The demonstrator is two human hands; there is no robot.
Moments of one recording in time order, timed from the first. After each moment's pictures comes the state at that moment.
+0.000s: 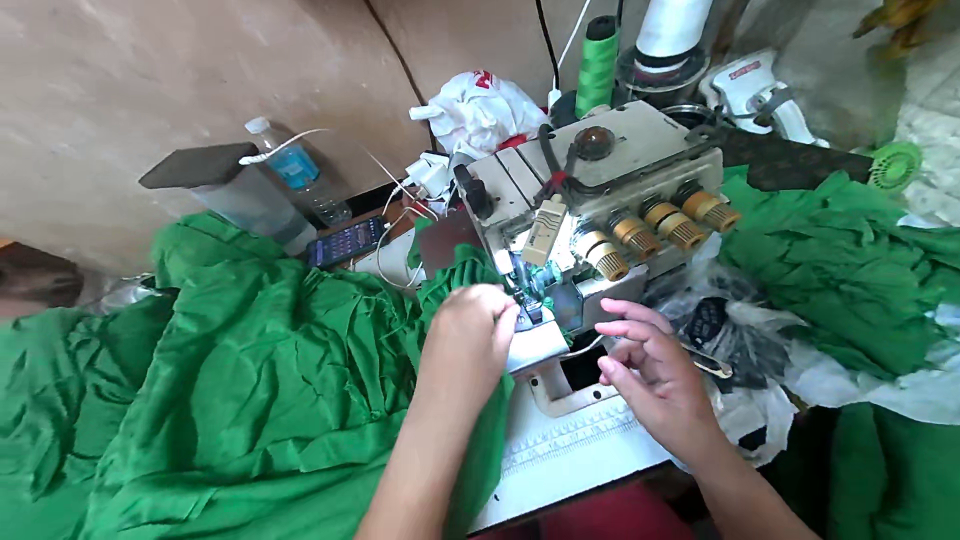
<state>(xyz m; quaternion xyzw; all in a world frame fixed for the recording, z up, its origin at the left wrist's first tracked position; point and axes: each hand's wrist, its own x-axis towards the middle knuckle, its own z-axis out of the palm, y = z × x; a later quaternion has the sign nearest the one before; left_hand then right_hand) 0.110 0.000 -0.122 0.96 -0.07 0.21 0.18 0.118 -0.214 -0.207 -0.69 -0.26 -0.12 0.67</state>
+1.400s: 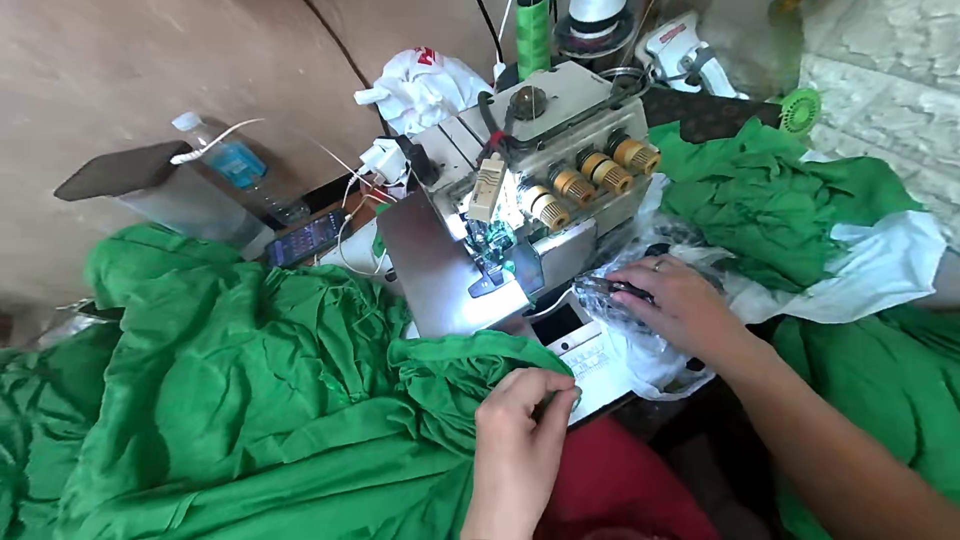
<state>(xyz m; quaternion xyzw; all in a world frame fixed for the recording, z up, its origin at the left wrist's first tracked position) 0.013 -0.066 -0.174 0.86 -0.09 0.18 0.46 0.147 -0.299 -0.211 -0.93 -0.22 -0.07 0.29</state>
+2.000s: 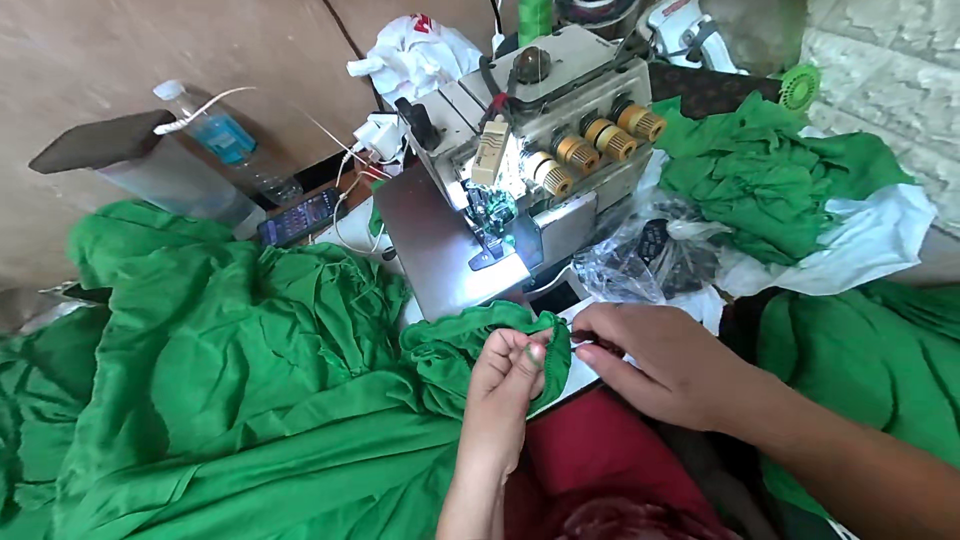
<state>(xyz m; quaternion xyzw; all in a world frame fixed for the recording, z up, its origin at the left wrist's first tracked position) 0.013 -0.055 -0.172 0.56 0.03 -0.02 0.83 0.069 -0.250 -0.155 -0.85 -0.39 -0.07 0.34</state>
